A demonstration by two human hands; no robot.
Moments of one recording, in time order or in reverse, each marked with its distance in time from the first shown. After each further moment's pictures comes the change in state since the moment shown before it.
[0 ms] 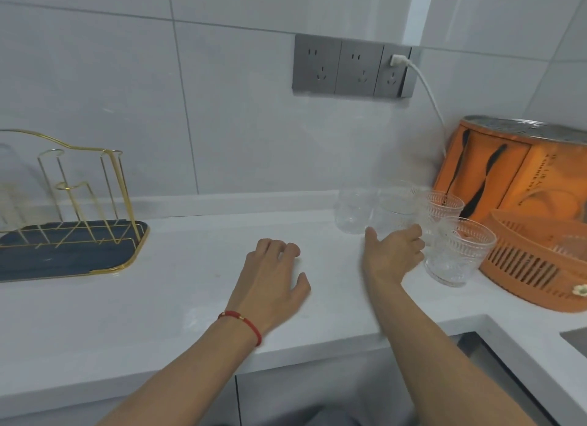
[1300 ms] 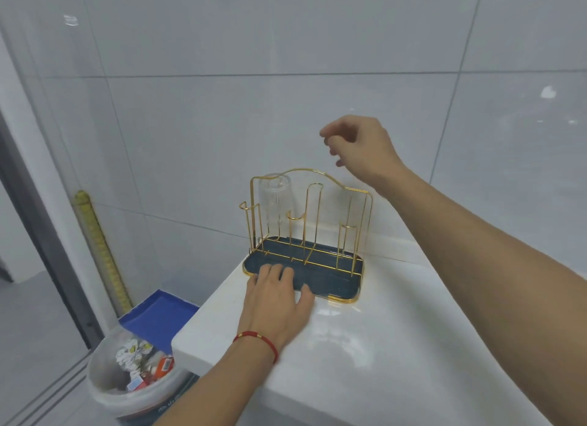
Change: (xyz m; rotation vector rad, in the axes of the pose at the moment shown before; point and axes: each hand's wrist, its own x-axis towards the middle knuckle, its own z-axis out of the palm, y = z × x) left_hand -0.112 -0.240 -0.152 0.323 0.149 -0.636; right_hand -0.218 -0.369 0.135 0.551 -0.968 -0.888
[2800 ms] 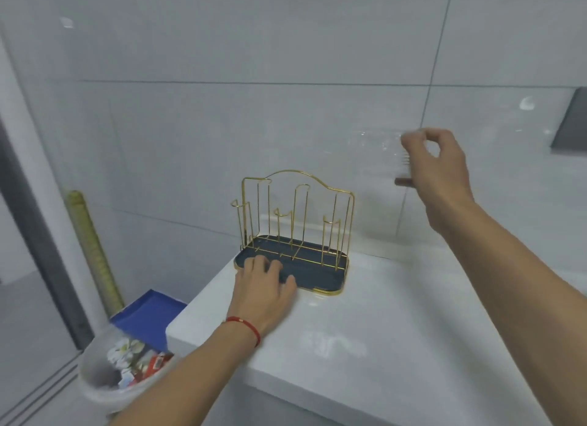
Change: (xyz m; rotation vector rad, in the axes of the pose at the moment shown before) left_hand 0.001 0.000 -0.012 -0.042 -0.062 -0.070; right_hand -0.078 0.000 -0.080 0.138 0.387 0.325
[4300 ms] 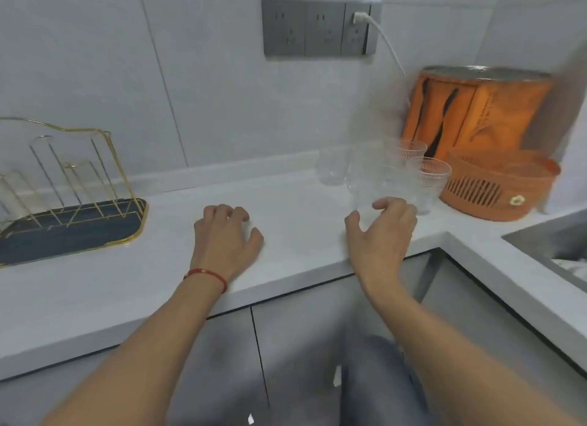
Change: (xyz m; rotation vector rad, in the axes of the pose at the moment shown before) left_hand -0.088 0.214 0.074 -0.180 -0.135 0.559; right_hand -0.214 0.152 -0.242 -0.777 0.719 0.073
